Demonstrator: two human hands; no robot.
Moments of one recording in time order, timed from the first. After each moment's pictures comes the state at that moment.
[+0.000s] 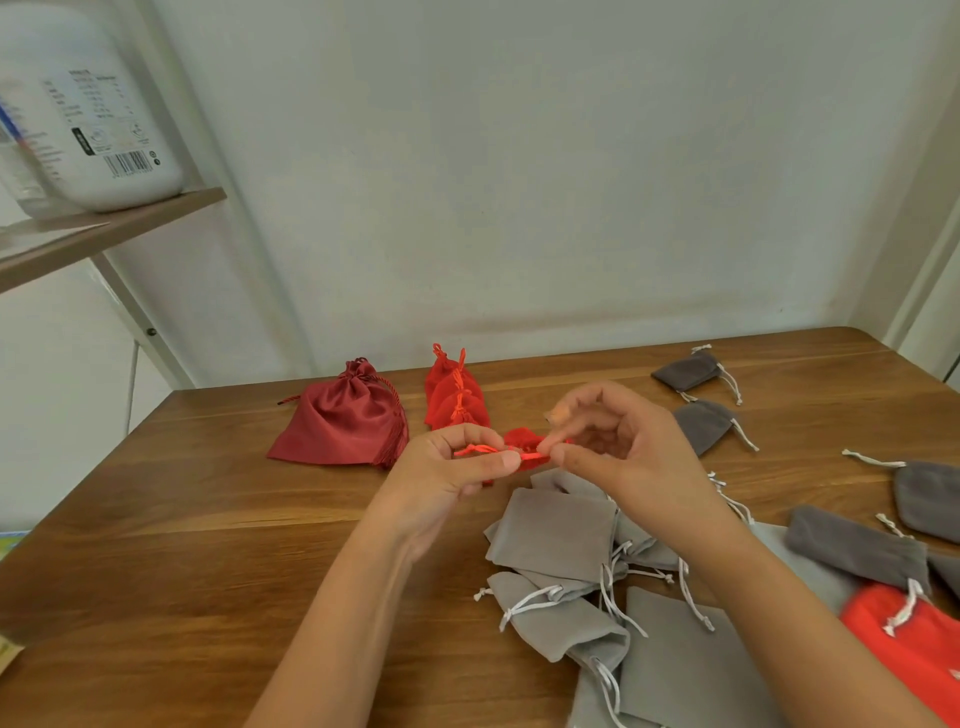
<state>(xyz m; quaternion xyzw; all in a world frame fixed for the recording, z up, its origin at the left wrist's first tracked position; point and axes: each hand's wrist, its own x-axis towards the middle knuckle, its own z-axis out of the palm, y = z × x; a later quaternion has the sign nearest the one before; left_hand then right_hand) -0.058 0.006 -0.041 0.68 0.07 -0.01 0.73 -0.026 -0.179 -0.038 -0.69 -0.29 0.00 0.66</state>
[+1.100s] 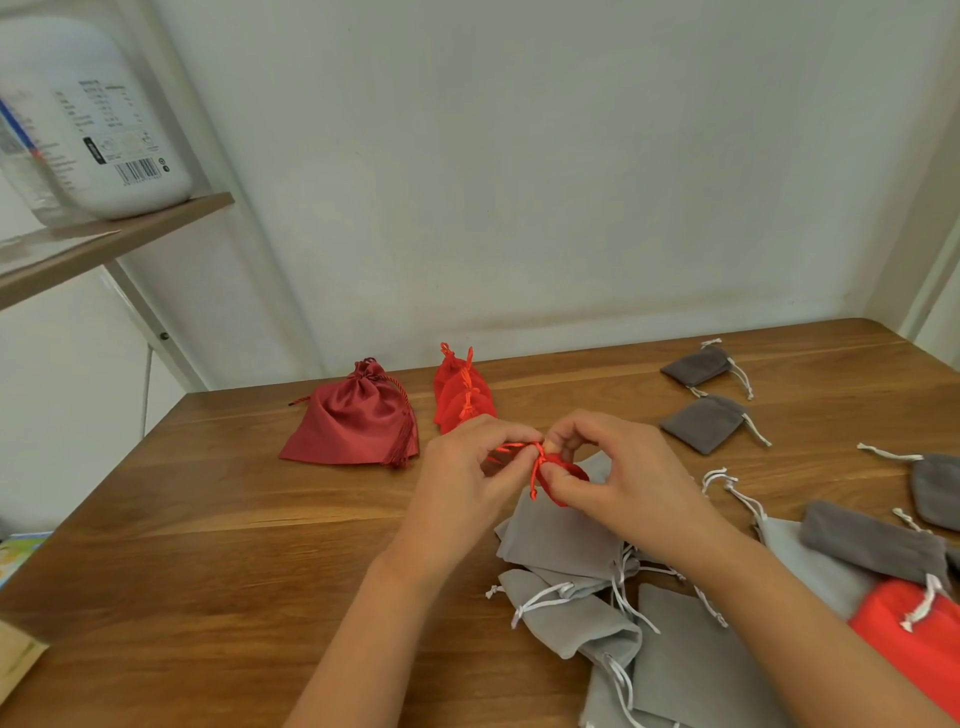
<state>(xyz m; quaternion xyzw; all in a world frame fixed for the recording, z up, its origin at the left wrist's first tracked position) -0.062 -0.006 -0.050 0.86 -0.11 0.24 0.44 -0.027 -0.174 -0.049 -0.82 -0.32 -0.06 0.46</state>
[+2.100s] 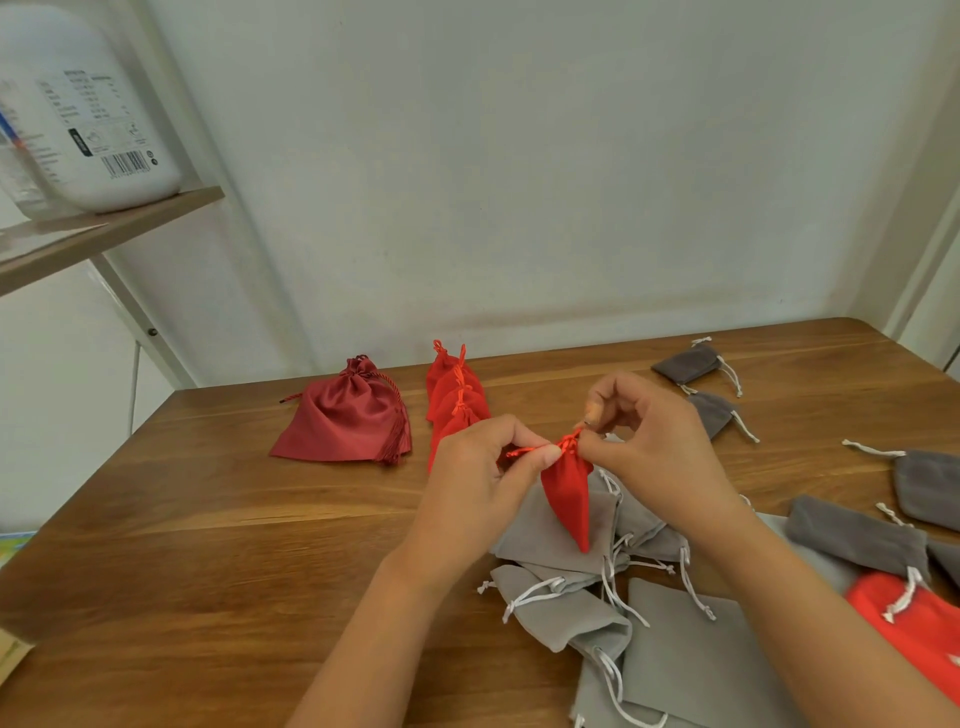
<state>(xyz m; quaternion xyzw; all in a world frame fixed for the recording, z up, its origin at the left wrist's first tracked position) -0.066 -0.018 -0.048 0.86 -0.11 0.21 0.46 -0.014 -0.187 -0.041 -0.78 -0.22 -0.09 0.57</state>
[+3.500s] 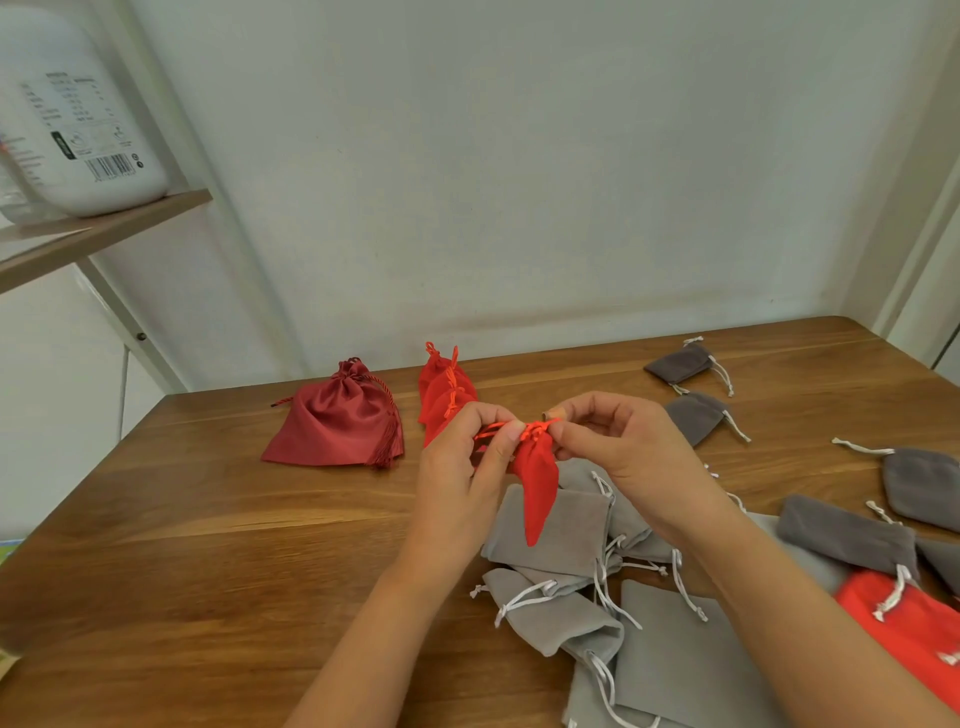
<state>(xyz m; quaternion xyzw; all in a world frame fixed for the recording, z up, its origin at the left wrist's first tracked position) -0.061 -0.022 -0.055 0.81 -0.08 0.25 0.53 -0.019 -0.179 -0.038 -0.66 -0.17 0.09 0.73</state>
